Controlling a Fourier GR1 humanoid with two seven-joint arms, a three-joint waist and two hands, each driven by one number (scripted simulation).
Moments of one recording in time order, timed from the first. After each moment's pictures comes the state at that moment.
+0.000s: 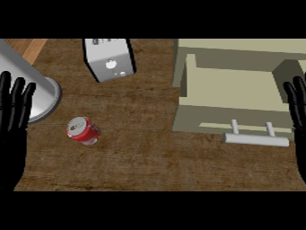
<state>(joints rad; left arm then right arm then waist) 0.01 0.09 -0.02 -2.10 0.04 0.03 -0.02 0.00 -0.09 -0.01 -2.10 0.02 -0.01 0.03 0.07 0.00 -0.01</state>
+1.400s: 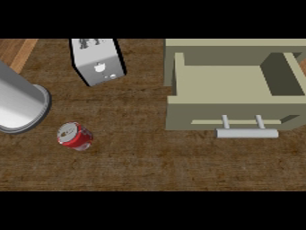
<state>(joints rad) 0.27 0.19 0.24 -2.35 0.25 -0.08 0.43 0.31 -0.11 -0.27 -2.14 -0.19 0.11 0.10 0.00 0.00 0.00</state>
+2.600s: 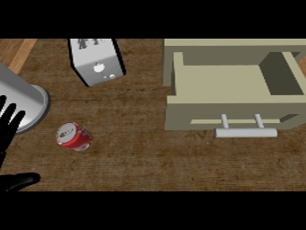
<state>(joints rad) 0.10 0.07 0.24 -2.10 0.33 -0.01 0.49 0.40 -0.14 -0.52 -2.16 -0.40 0.32 0.11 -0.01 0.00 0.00</state>
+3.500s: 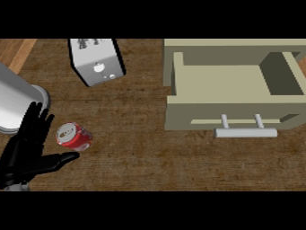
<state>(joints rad) 0.07 0.03 0.21 -1.68 0.18 -0.02 0.15 0.44 -0.07 -0.62 -2.16 -0.43 0.46 0.09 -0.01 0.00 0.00</state>
